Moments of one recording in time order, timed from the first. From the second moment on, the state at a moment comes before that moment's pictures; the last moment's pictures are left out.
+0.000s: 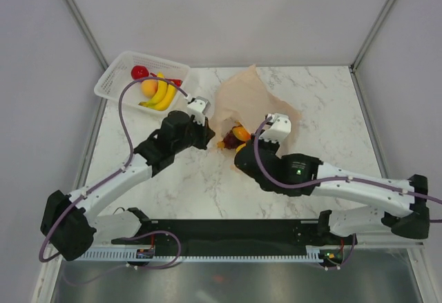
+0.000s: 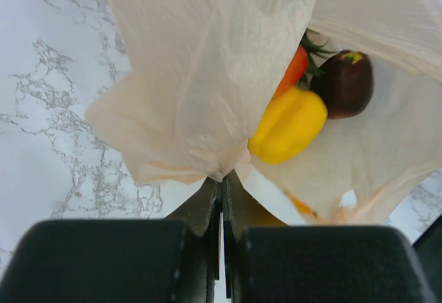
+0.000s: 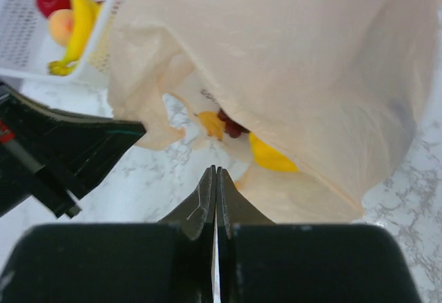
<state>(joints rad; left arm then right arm) -0.66 1.18 0.81 -0.08 0.03 -0.20 1.26 1.27 1.20 -0.77 1.05 1.17</state>
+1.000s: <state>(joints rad) -0.66 1.07 0.76 -0.13 0.07 -0.23 1.42 1.36 1.27 -1.04 0.76 1.26</state>
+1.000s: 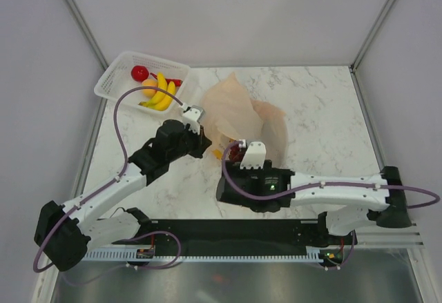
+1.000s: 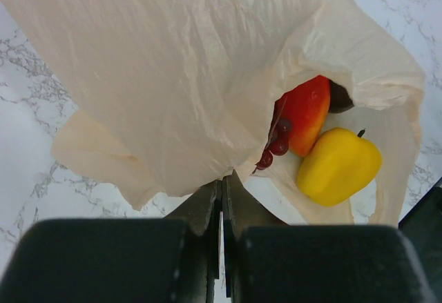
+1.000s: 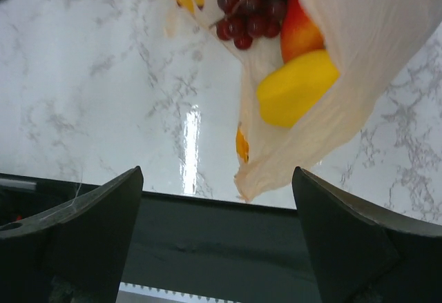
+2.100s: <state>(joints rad) -0.66 0.99 0.80 -0.21 0.07 -0.25 1.34 1.12 1.38 -0.95 1.05 1.24</state>
